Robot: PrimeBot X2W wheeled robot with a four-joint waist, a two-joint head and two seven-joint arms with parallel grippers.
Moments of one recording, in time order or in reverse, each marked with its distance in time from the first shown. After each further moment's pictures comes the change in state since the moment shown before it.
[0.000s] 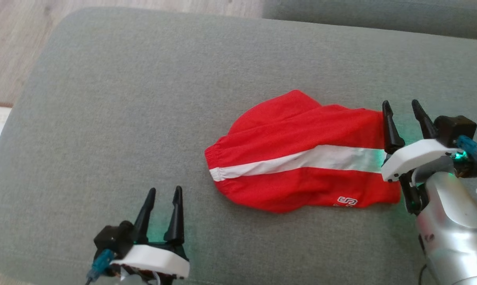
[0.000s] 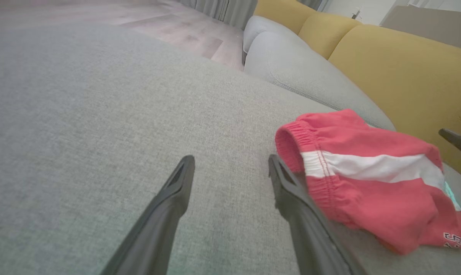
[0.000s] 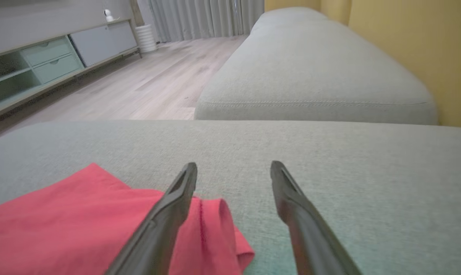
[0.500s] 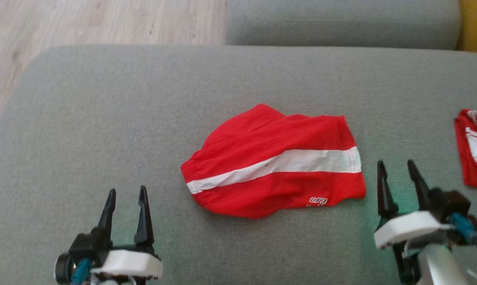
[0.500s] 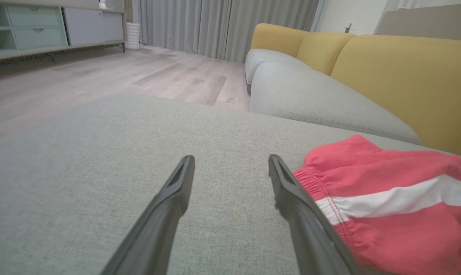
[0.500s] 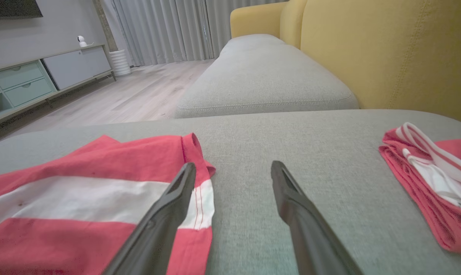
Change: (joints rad) left arm 0.054 -0.003 0.188 -0.080 0.211 0.070 0.000; right arm 0.391 0.115 -0.131 -0.361 -0.124 0.000 -0.024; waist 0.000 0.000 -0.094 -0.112
